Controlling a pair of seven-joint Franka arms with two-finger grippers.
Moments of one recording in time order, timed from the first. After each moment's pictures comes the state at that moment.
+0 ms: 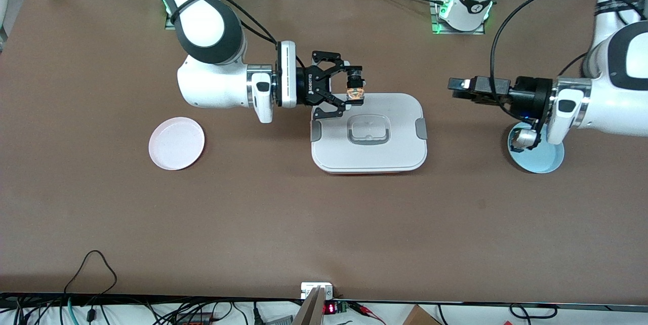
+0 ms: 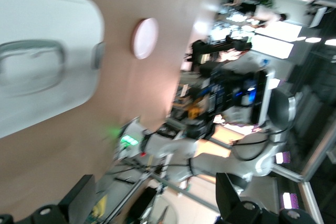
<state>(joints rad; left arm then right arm) 0.06 0.29 -0.08 -1.64 -1.21 1.46 0.07 0.51 0.43 0.13 -1.59 1.66 2.14 -1.81</state>
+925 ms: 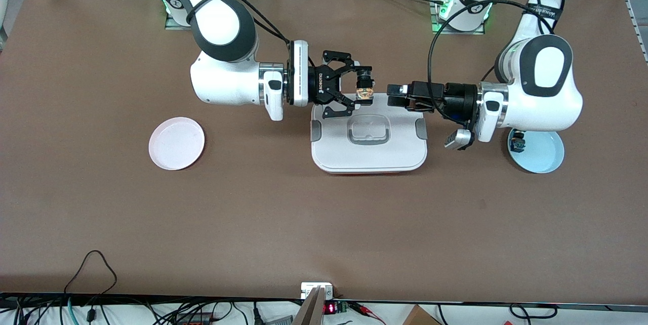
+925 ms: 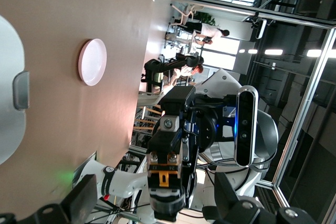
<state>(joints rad) 0.05 0.26 -0.29 -1.86 -1.46 1.76 0.32 0.54 0.45 0.13 -1.58 1.68 2.19 -1.81</state>
